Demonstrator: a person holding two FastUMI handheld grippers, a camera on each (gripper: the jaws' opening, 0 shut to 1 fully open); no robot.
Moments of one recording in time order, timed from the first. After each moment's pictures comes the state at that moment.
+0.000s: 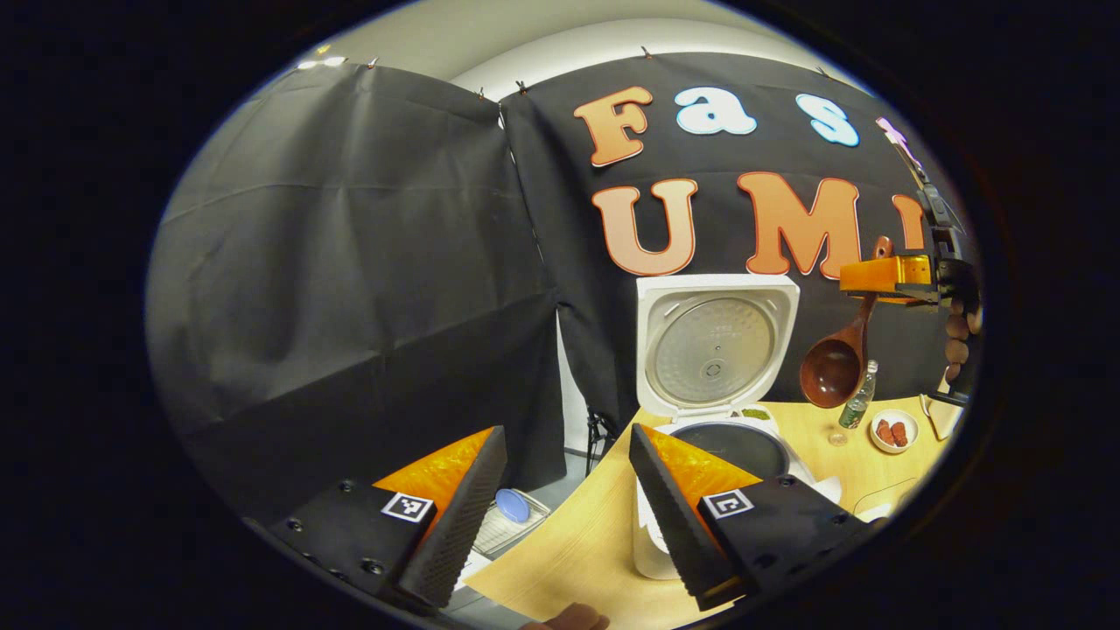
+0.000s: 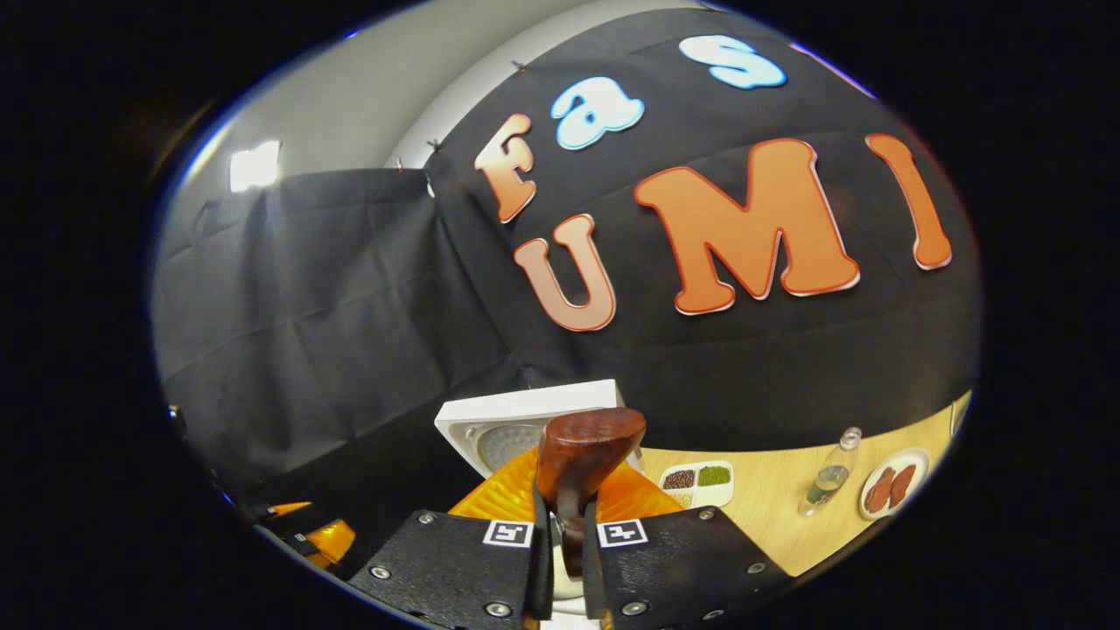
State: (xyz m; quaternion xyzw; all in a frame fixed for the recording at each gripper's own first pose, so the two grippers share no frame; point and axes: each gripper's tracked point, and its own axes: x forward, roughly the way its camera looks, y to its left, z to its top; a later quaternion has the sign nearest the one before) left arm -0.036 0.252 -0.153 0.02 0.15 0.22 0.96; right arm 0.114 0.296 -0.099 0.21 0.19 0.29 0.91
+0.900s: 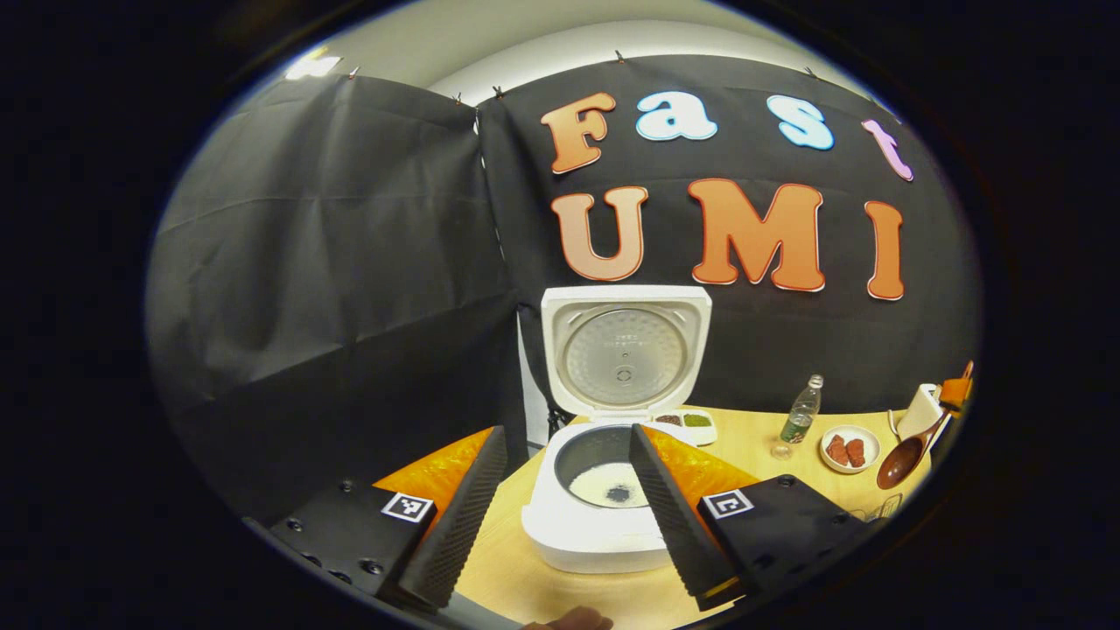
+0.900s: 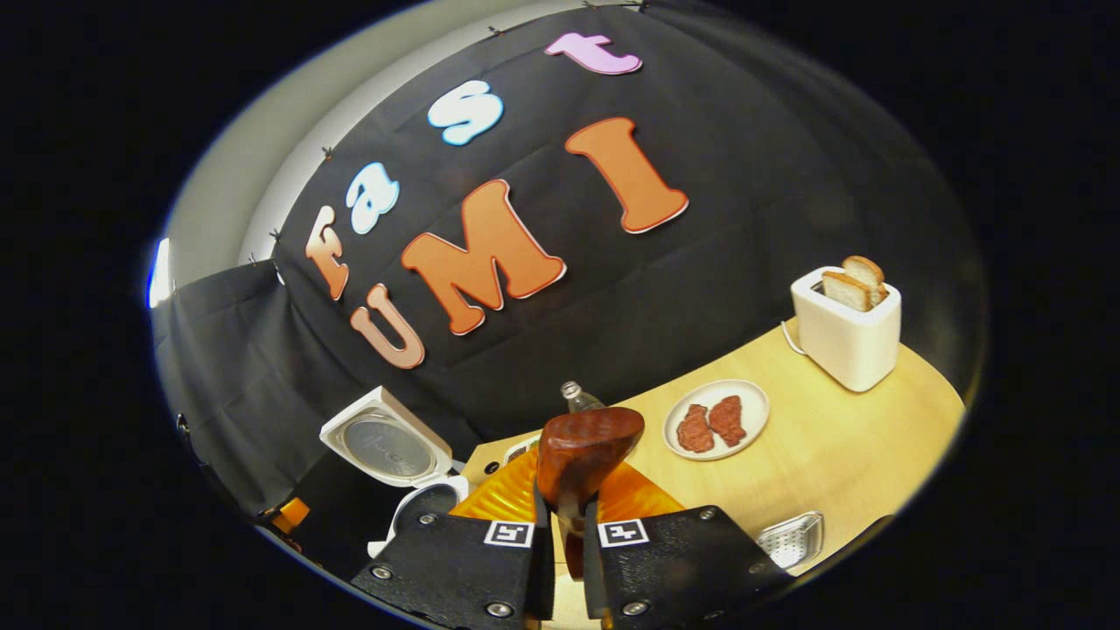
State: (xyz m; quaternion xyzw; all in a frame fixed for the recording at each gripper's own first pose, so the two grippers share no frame) left arm -0.023 0.131 -0.136 0.00 0.15 0.20 0.97; right arm 0.014 -0.025 -0.196 0.30 0.22 0.04 0.93
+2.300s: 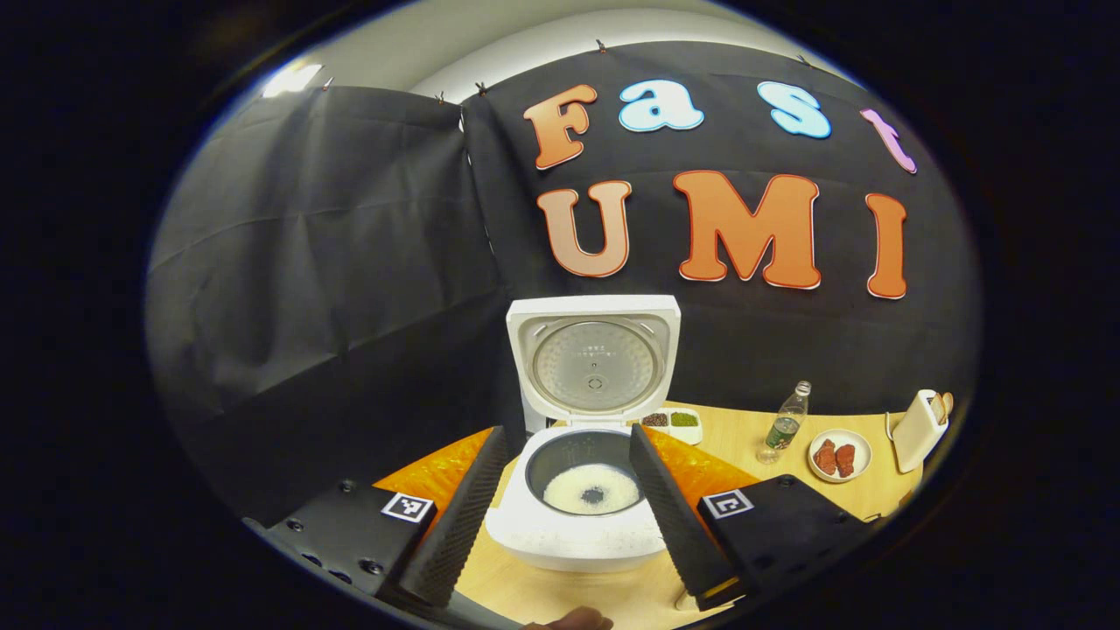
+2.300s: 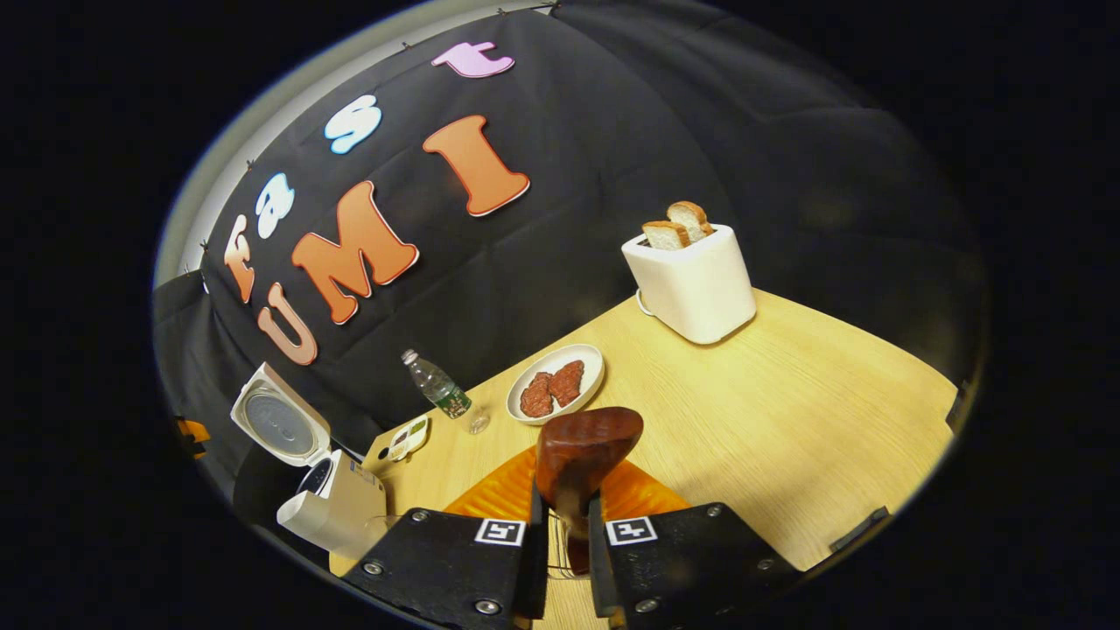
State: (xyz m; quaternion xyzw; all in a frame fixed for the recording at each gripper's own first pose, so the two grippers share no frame) left arm 0.012 0.106 -0.105 0.01 0.18 0.21 0.96; right arm -0.070 -0.135 -0.341 0.29 0.27 -0.10 0.91
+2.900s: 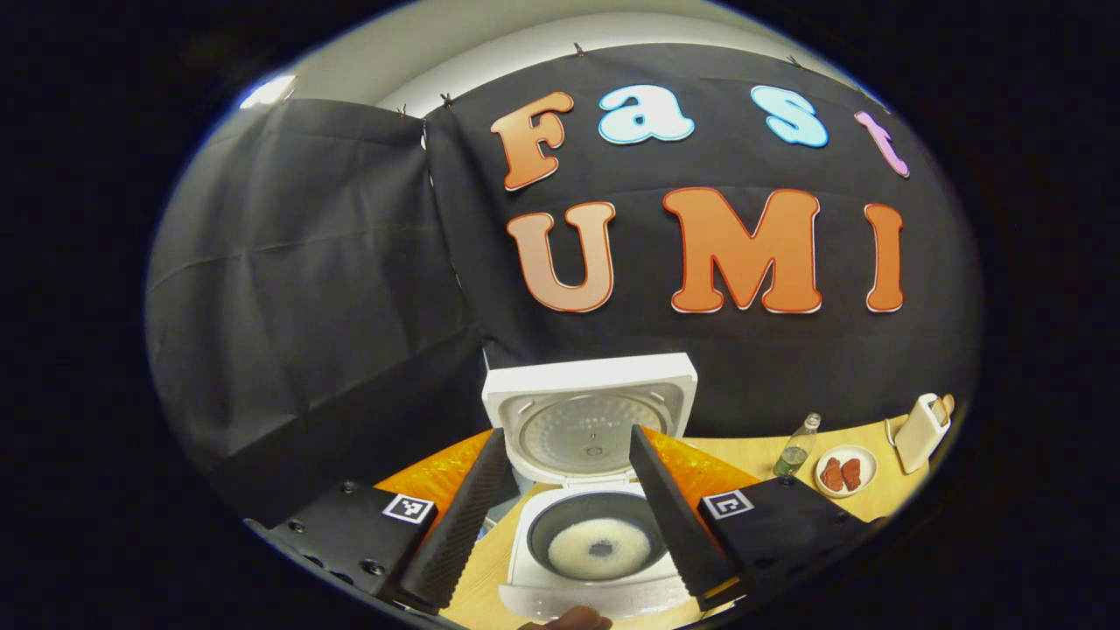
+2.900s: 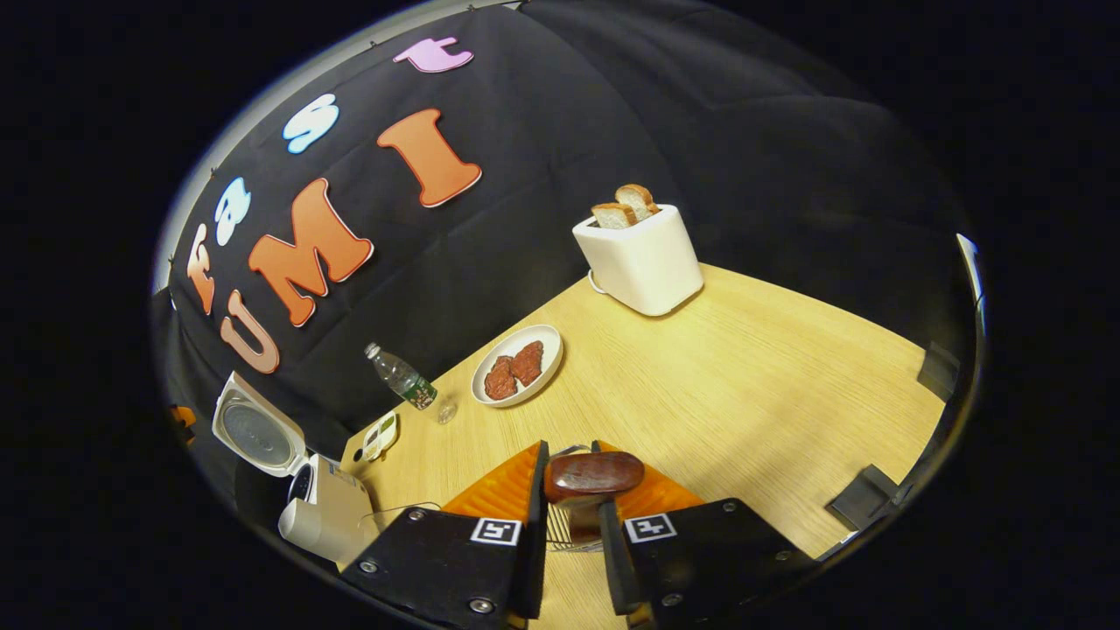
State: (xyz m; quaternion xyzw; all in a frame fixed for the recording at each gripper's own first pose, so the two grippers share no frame) left arm 0.118 0.150 -0.058 0.03 0.15 0.16 0.97; right arm -0.101 -0.136 -0.336 0.30 0.31 -0.17 0.89
